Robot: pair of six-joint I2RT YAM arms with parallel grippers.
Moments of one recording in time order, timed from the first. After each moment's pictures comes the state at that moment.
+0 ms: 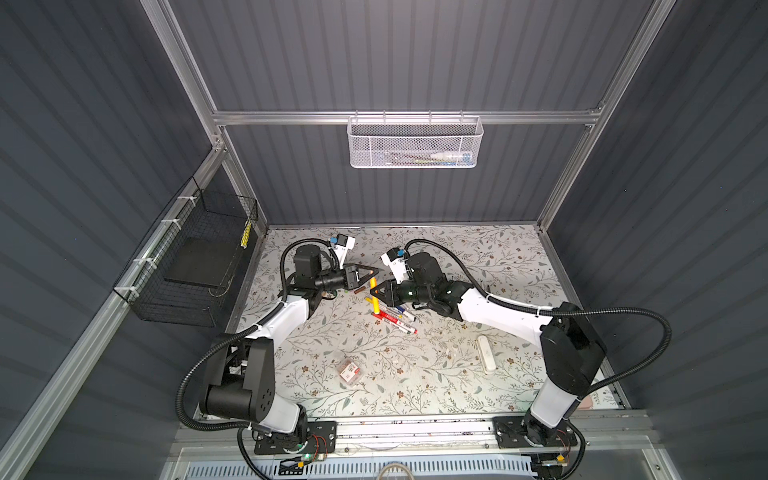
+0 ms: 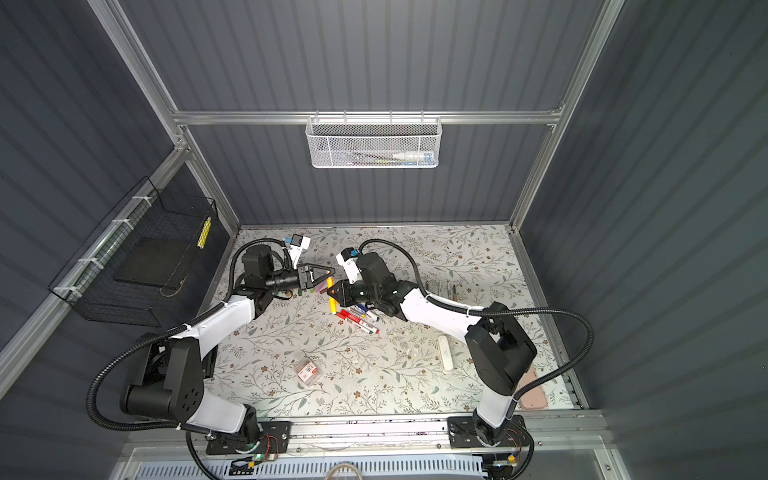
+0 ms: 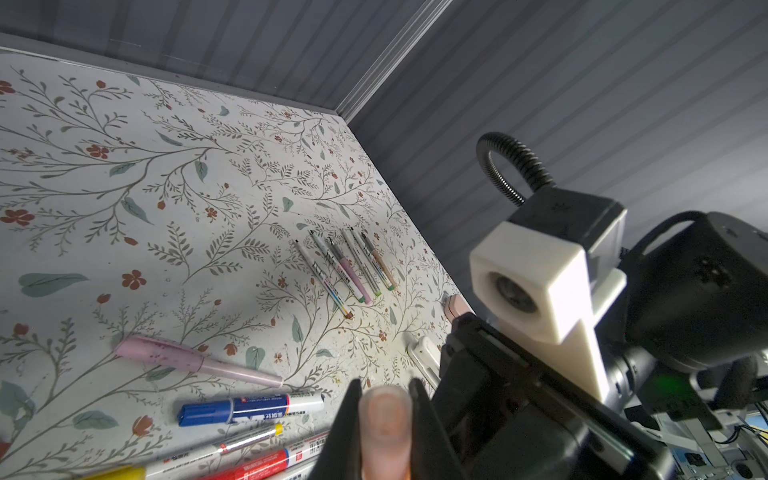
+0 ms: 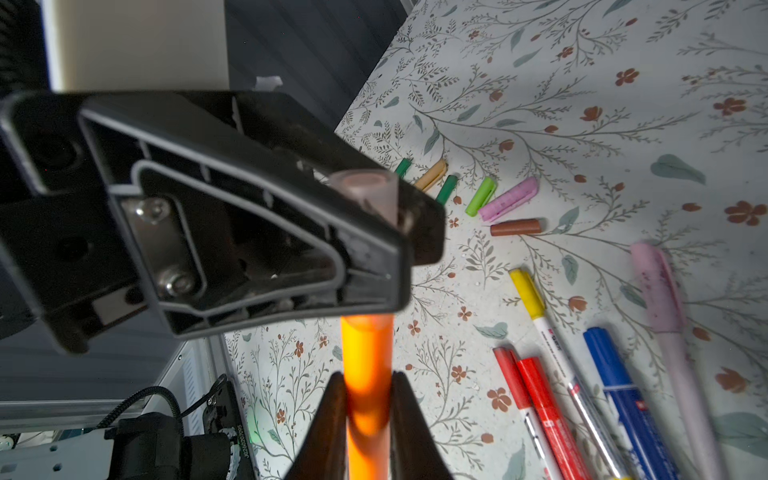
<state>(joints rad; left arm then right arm) -0.18 1.50 0.90 0.24 1.02 -0.47 0.80 1.74 1.23 0.02 -0.36 0.51</state>
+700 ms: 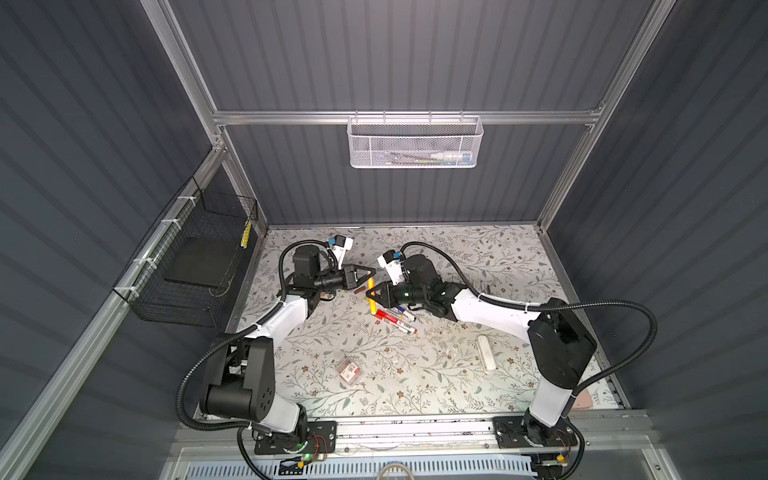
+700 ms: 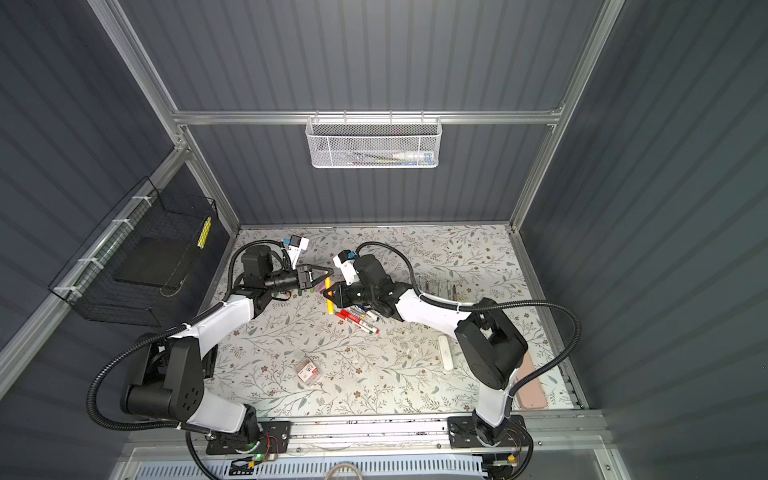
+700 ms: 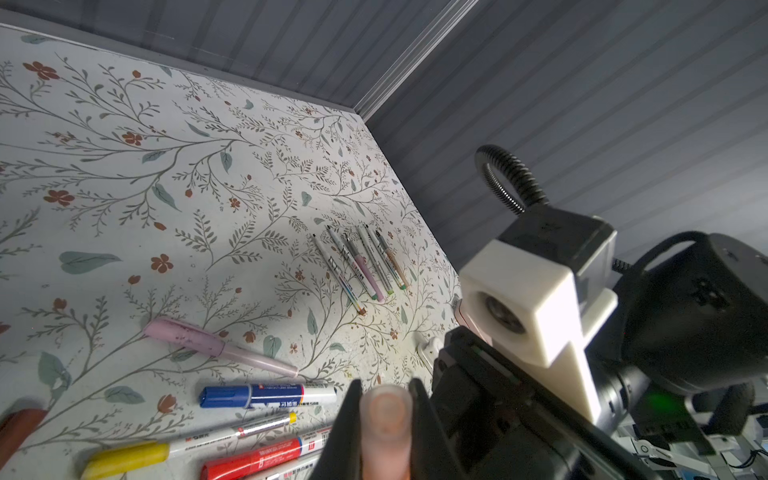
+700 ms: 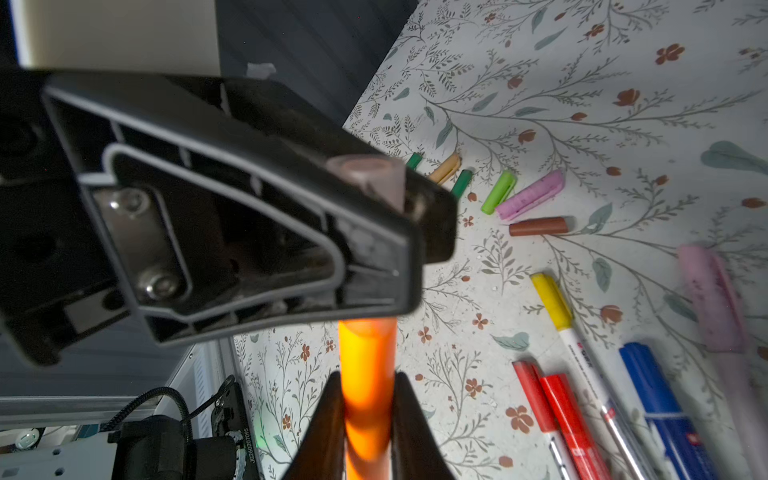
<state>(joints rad) -0.17 1.50 0.90 0.20 0.99 -0.47 0.81 1.79 1.21 0.11 -0.40 0.55</state>
